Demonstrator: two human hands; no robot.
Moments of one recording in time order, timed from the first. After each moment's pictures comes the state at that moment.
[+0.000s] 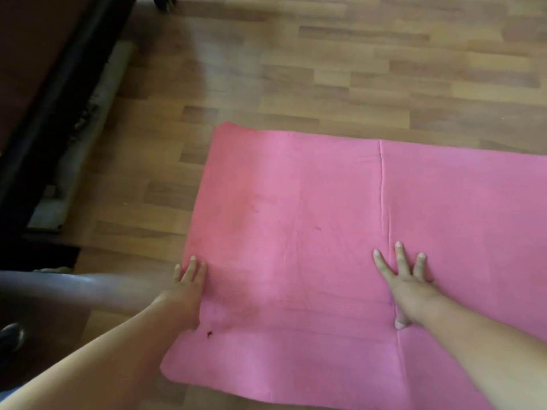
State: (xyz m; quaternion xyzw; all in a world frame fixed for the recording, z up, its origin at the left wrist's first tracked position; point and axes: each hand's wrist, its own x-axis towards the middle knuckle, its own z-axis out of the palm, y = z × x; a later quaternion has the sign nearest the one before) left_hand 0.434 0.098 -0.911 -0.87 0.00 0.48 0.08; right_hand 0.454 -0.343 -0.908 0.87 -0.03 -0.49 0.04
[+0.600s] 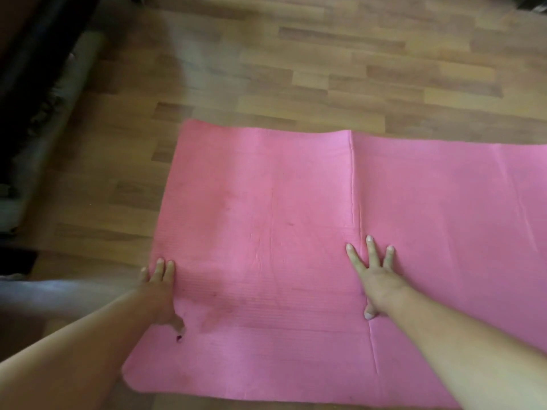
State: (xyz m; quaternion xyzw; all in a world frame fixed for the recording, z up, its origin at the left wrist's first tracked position) left_hand 0.453 0.086 -0.907 -0.85 -0.01 0.50 0.14; right_hand 0.472 -0.336 -0.912 0.87 -0.01 -0.48 0.10
